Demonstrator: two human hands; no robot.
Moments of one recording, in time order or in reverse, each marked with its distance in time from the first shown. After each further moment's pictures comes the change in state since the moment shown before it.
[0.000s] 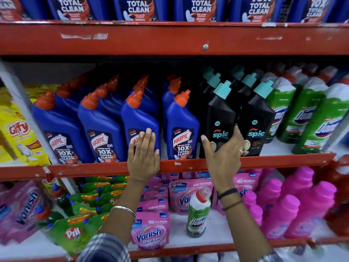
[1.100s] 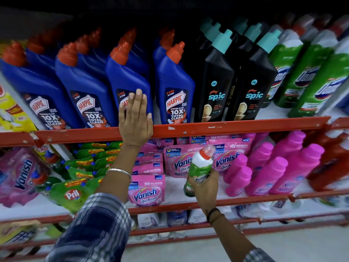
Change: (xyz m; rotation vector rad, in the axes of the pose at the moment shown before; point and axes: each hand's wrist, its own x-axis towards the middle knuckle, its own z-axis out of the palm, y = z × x) left_hand 0.003 0.001 -0.001 -0.008 -0.013 -0.013; right_hand -0.159 0.140 0.008 0.225 -0.402 0.476
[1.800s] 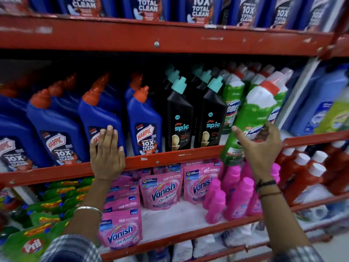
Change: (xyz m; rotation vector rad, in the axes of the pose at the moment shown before) left_hand -0.002 0.000 0.002 -0.004 0.031 -0.010; right_hand 0.102 -0.177 -0.187 -0.008 0.618 -0.591
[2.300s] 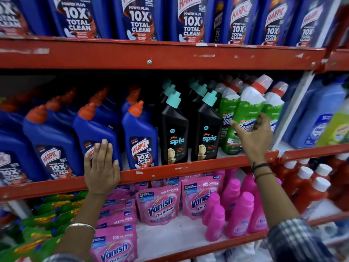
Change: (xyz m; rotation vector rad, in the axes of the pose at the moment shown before) left_hand 0.000 -0.001 0.002 0.035 0.021 0.019; right_hand 0.066 0.028 0.039 -0.110 -0.104 0.072
